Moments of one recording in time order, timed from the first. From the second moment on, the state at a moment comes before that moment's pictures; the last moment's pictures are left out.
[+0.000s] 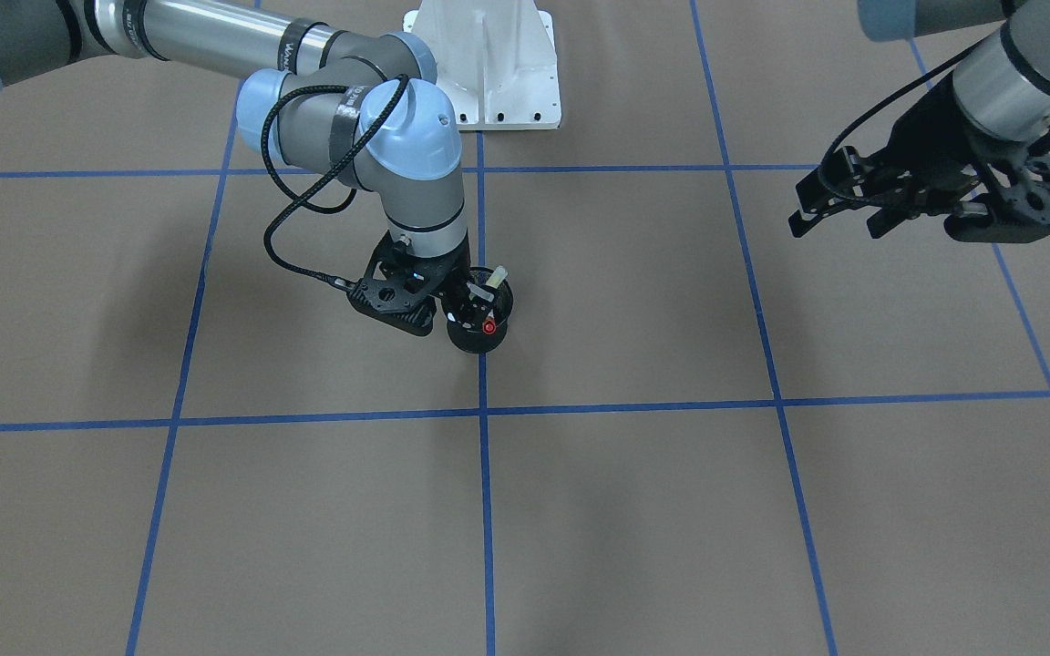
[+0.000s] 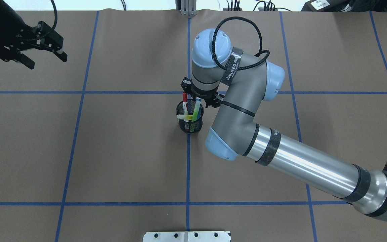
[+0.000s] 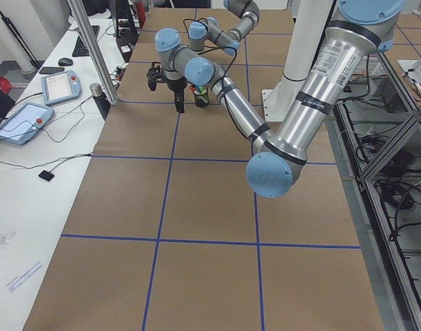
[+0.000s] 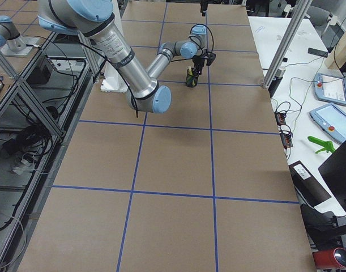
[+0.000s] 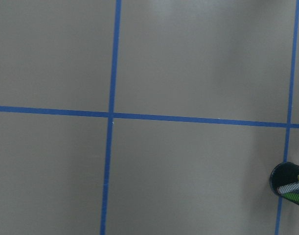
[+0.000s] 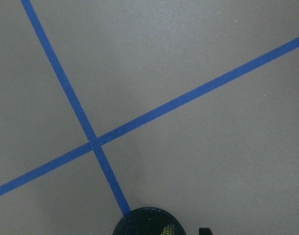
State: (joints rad) left arm -1.09 -2.04 -1.96 -1.34 -2.42 -0.87; right arm 0.61 -0.72 1.47 -1.57 1.91 1.63
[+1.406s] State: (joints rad) left arm -0.99 -2.14 -1.92 -1.36 -2.35 -1.04; right arm 0.60 -0.72 1.51 -1.58 1.96 1.64
